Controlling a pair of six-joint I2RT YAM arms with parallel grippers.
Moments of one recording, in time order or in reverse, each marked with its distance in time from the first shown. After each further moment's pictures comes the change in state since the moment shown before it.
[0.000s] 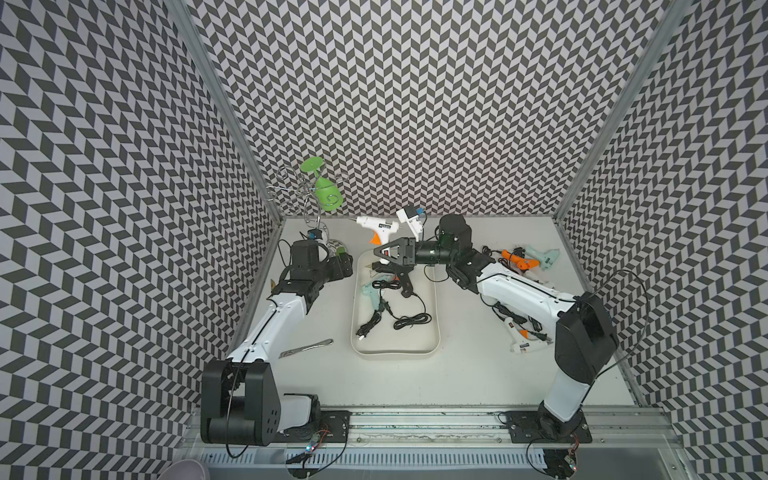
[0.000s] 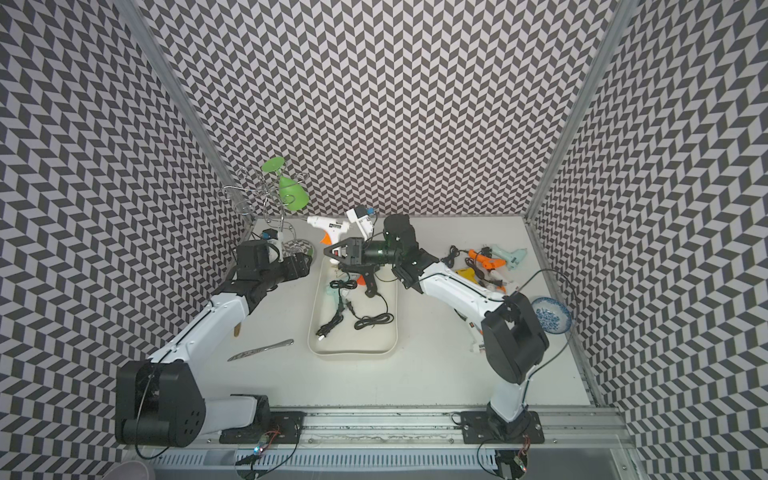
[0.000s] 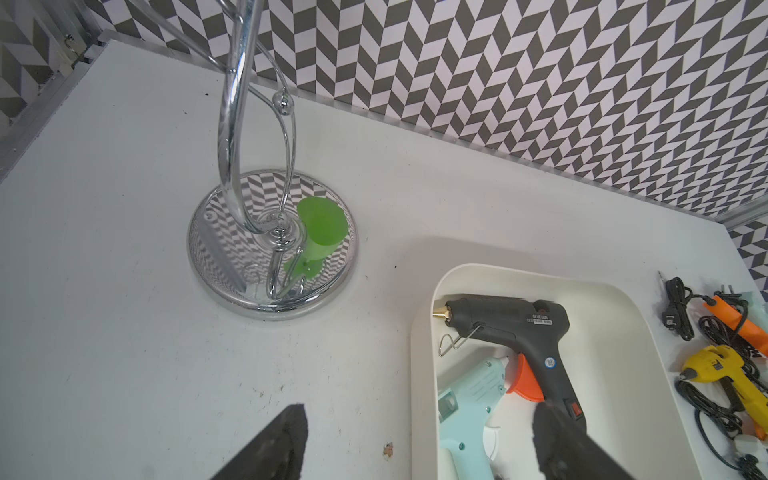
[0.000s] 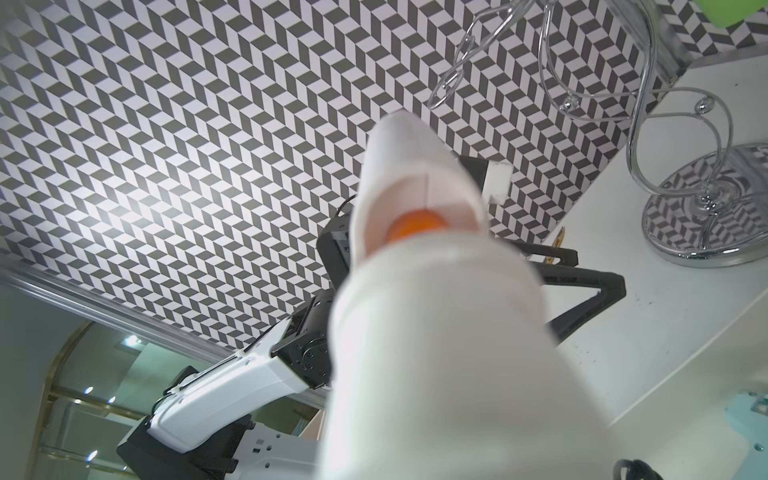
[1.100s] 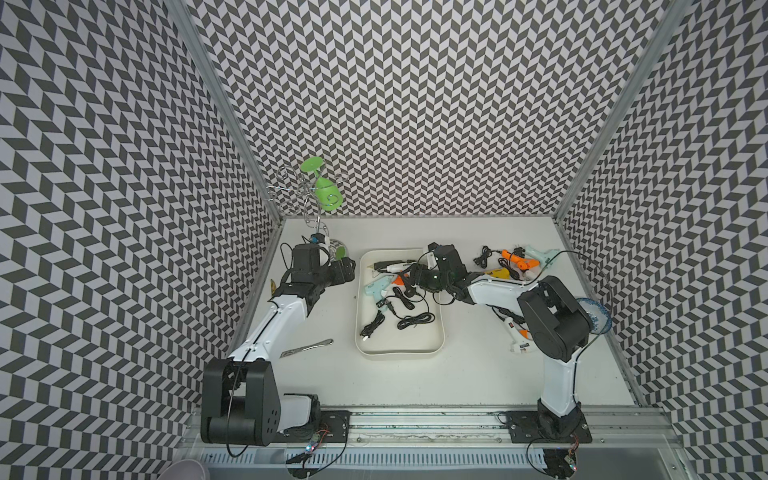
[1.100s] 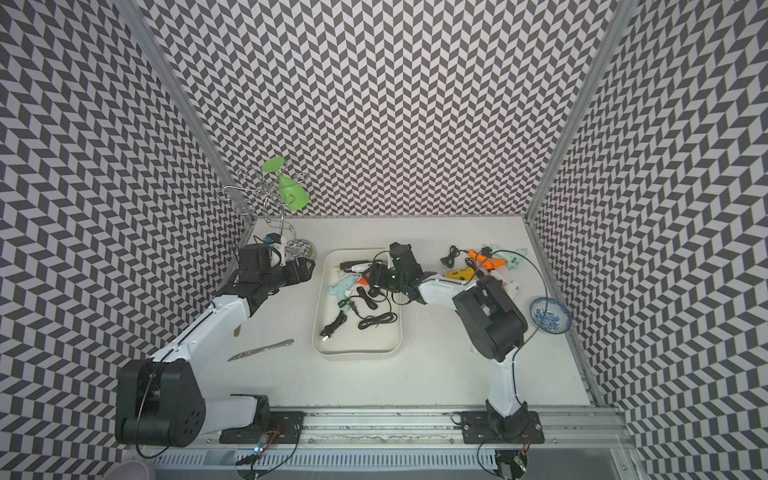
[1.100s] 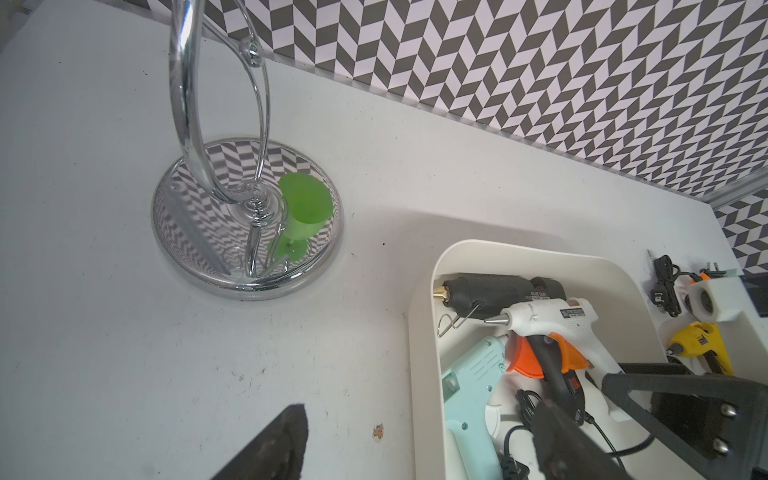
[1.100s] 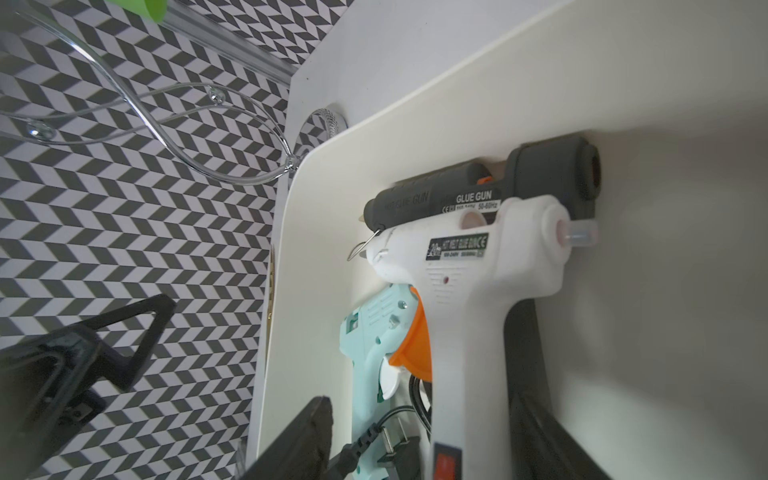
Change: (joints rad) left arm 0.000 0.000 -0.034 0.000 0.050 0.000; right arm -0.083 0.163 -0.204 -0.198 0.476 -0.076
